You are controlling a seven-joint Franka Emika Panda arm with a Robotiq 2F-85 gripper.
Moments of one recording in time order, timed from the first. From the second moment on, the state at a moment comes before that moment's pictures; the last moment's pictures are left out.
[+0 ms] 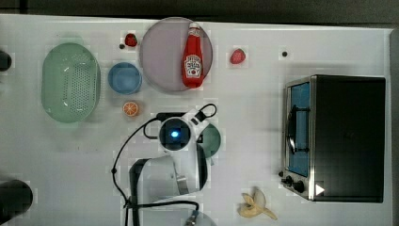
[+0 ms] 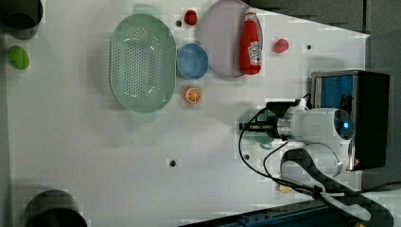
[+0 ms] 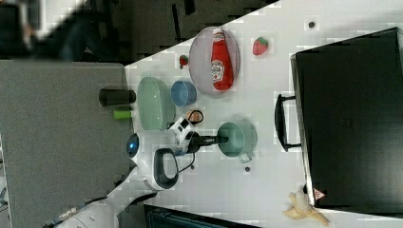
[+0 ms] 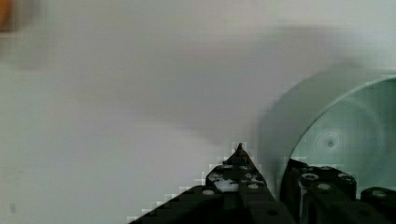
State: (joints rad) arm -0.04 0.30 0.17 -2.48 -0.11 1.12 -0.57
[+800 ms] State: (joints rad) arm 0.10 0.34 0.20 -2.41 -0.11 1.03 -0.36
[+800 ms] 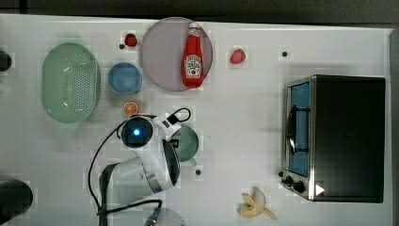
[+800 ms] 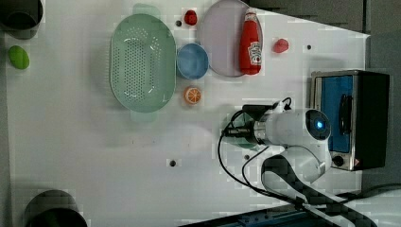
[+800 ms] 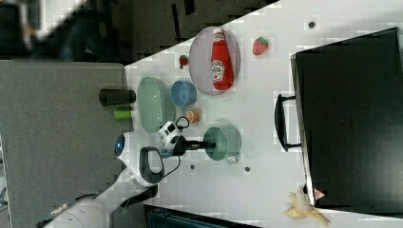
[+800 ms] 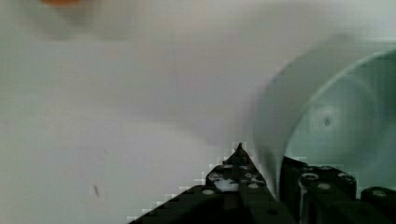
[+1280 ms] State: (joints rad) arm 0.19 0.37 0.21 -2.34 -0.12 1.02 -0.24
